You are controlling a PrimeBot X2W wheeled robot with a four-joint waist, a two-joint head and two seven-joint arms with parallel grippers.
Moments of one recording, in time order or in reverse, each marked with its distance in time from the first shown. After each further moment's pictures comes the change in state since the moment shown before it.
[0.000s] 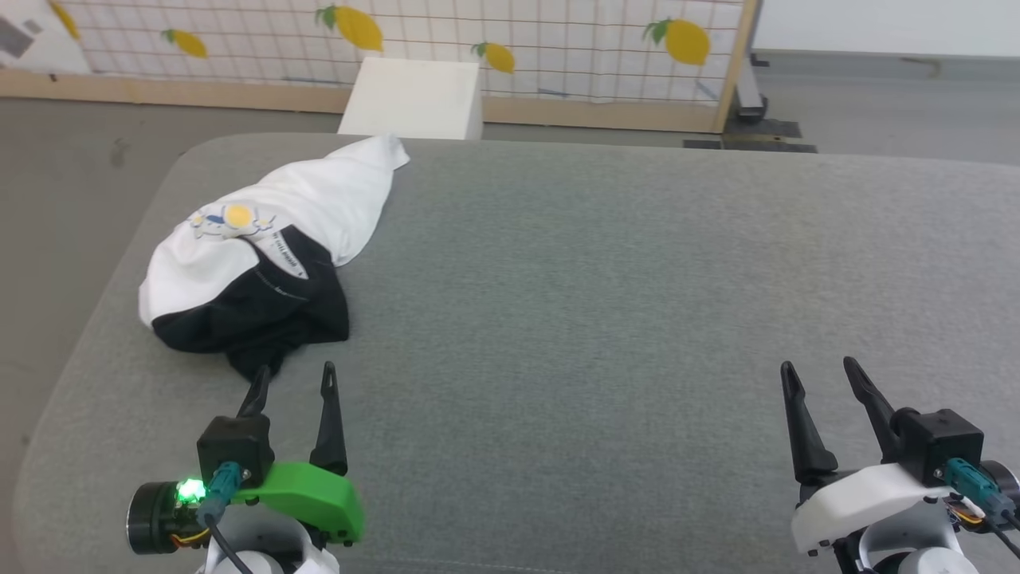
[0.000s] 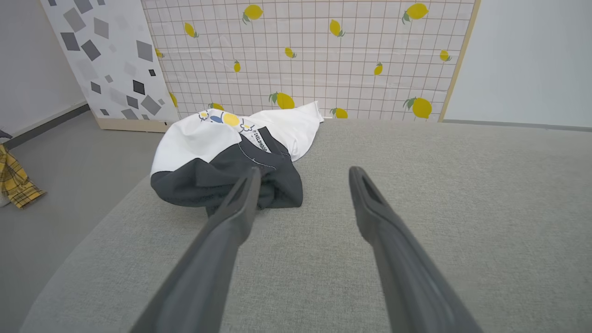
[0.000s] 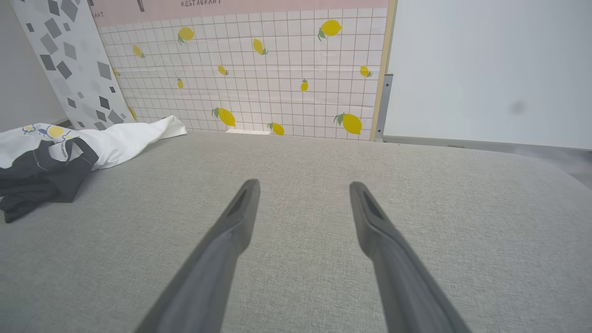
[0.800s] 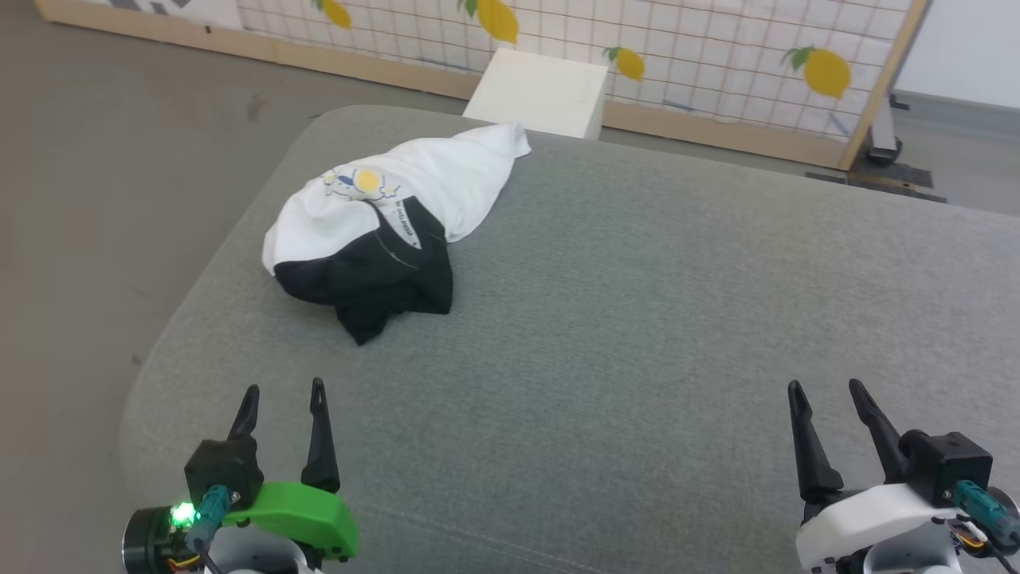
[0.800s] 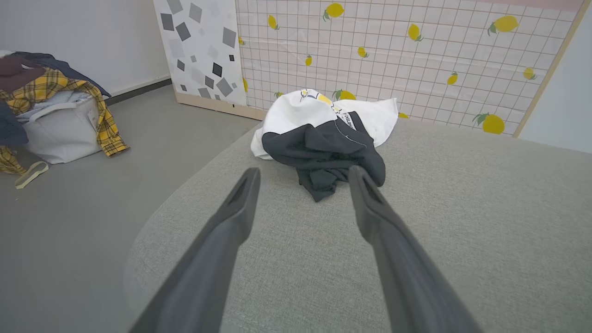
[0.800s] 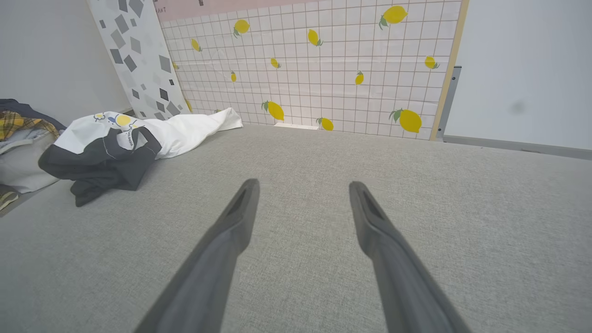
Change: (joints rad) left arm 0.031 0.000 0.010 0.016 -0.039 0.017 -0.048; right arm 0.024 0.000 -0.014 0.047 0.047 0.000 -0.047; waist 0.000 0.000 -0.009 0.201
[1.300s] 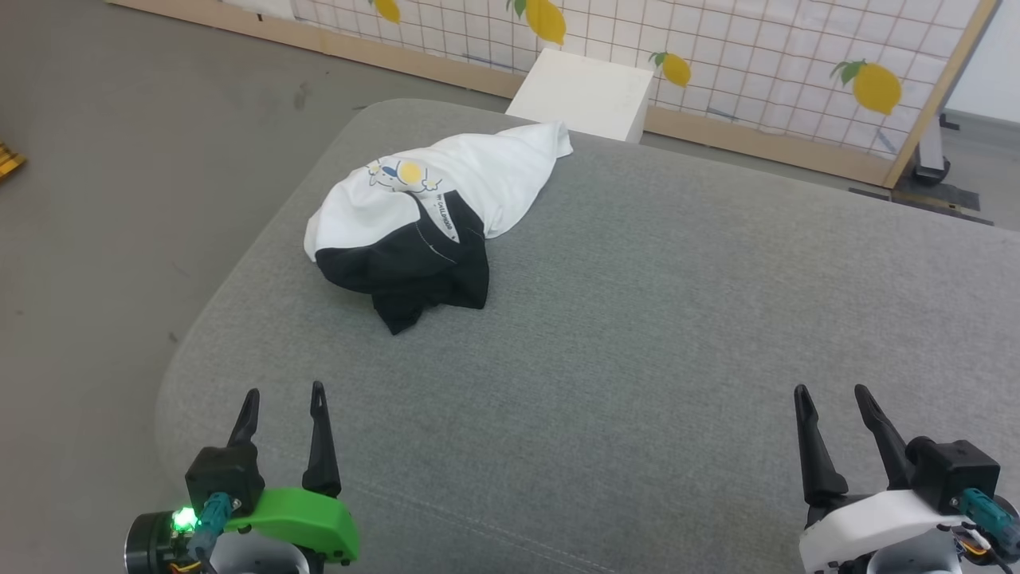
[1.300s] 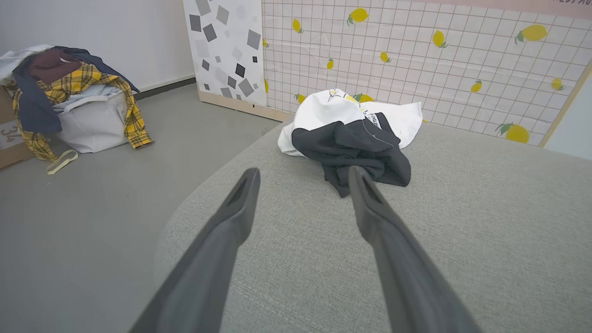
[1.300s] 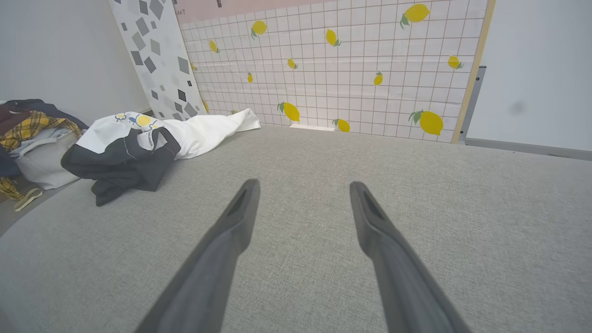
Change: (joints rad) left arm 0.006 0.000 -0.006 0.013 -0.009 0.009 -0.031; right arm 0.003 0.000 -0.009 0.024 0.019 0.000 -0.032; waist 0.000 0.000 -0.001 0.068
